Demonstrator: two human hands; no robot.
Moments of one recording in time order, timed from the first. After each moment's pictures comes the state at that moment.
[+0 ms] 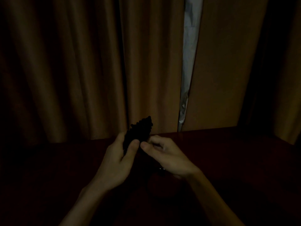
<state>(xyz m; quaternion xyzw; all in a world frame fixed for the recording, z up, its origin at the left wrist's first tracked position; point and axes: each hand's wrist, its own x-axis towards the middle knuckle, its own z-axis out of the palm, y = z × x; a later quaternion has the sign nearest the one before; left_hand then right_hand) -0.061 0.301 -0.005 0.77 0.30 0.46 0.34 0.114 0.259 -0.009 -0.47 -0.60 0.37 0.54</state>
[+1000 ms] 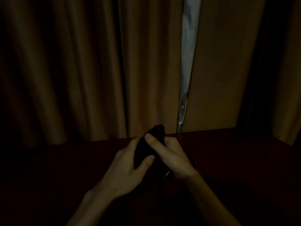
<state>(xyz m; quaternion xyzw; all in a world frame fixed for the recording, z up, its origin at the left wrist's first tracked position) -0.052 0.290 -0.007 0.85 0.26 0.37 0.27 0.115 0.252 -0.001 -0.46 -0.50 0.42 0.60</state>
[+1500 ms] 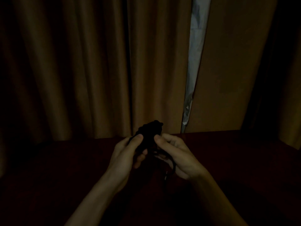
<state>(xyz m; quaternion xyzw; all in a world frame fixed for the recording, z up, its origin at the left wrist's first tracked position) -0.046 0.295 0.002 0.59 0.30 0.46 0.59 0.120 0.258 -0.006 -0.37 -0.50 0.50 0.61</state>
